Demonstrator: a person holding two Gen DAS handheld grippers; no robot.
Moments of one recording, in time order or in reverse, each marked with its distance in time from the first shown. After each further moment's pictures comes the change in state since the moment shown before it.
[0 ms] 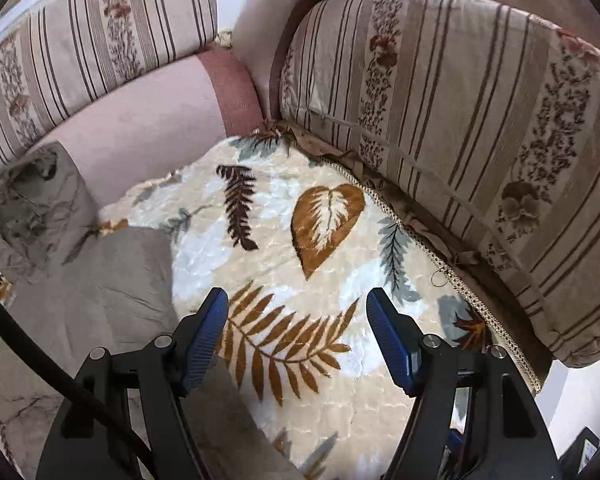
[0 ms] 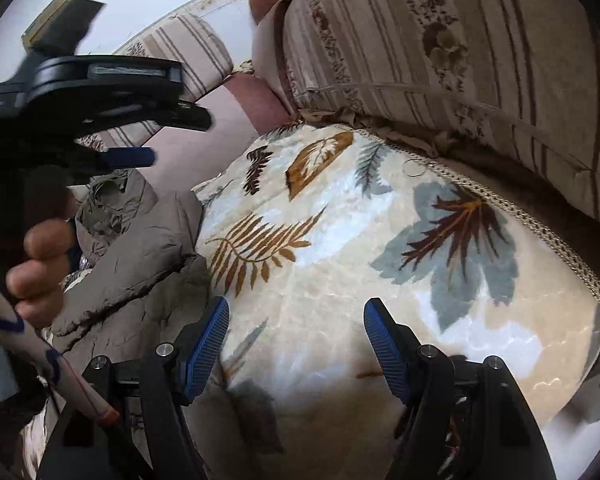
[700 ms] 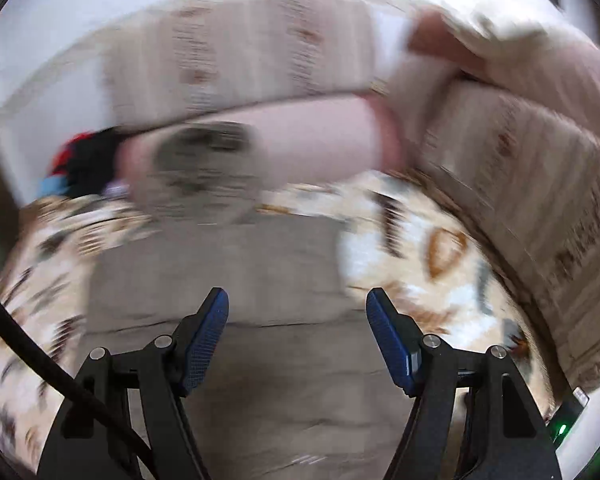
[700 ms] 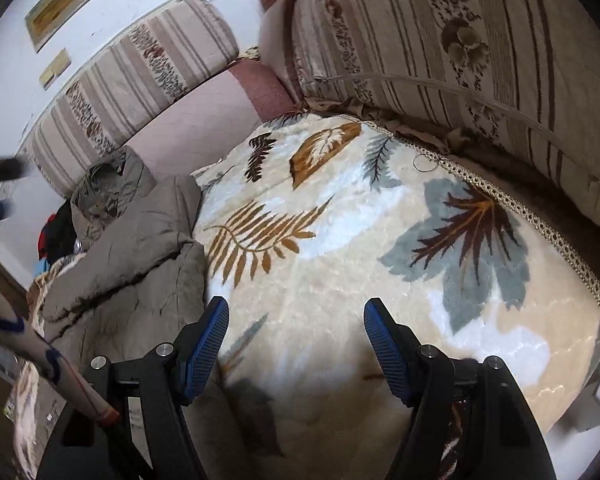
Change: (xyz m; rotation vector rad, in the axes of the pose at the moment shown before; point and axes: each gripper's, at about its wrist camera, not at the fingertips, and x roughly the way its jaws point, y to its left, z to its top) left arm -0.187 0.131 -0.078 -0.325 -0.145 0.355; right arm 0.005 0.006 -0.001 -0.045 0.035 -0.014
